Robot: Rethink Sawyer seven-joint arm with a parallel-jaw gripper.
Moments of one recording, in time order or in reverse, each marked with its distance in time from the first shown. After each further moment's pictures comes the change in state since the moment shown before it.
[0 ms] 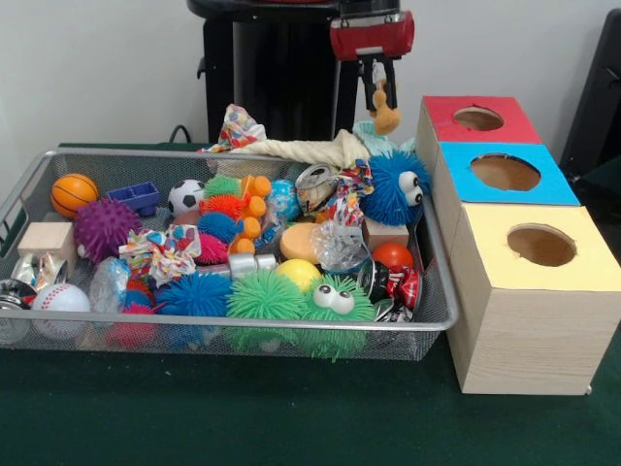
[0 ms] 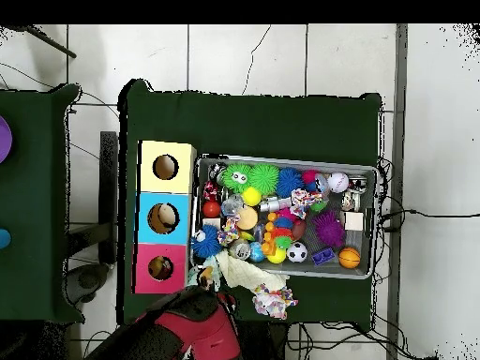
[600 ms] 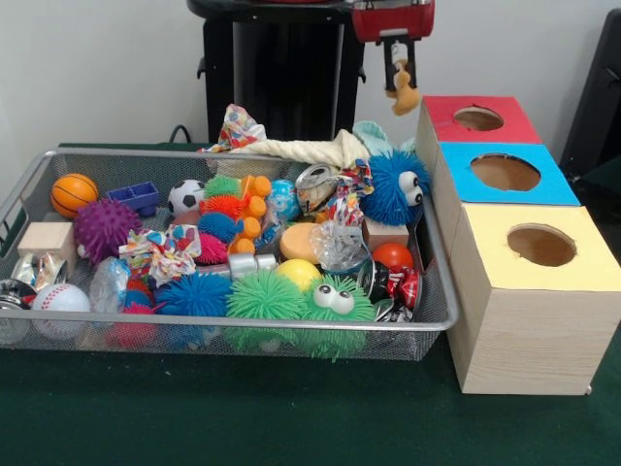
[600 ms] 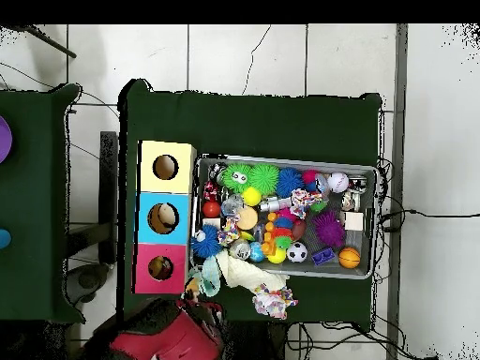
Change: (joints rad) arm 0.147 -0.043 -0.002 0.000 -0.180 0.008 0.101
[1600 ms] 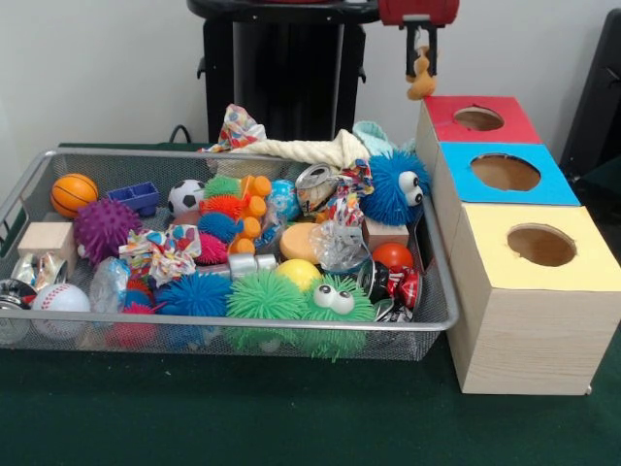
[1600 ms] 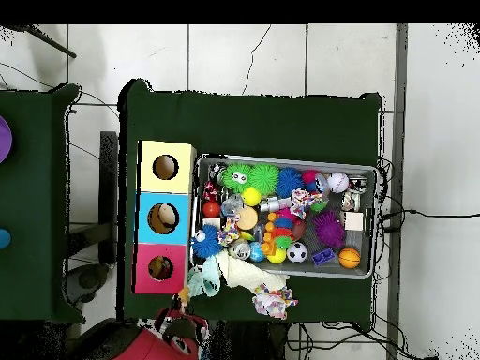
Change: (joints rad) arm 0.182 0.068 -0.081 -0.002 0.020 -0.003 0.304
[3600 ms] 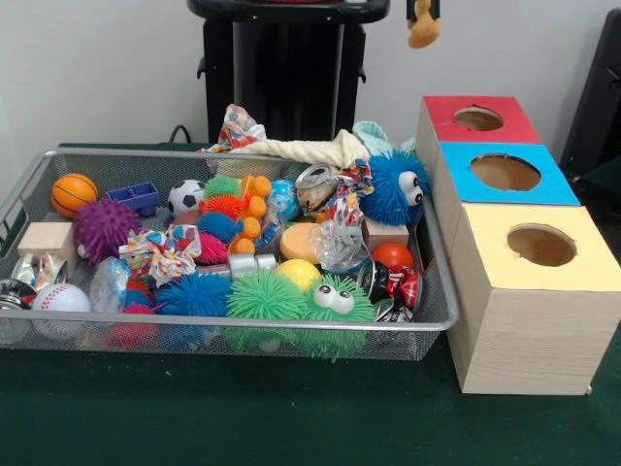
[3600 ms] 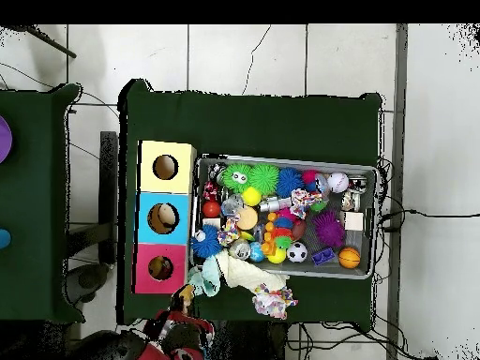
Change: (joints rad) arm 0.002 0.305 -0.465 -0.066 0.256 -0.468 0.002
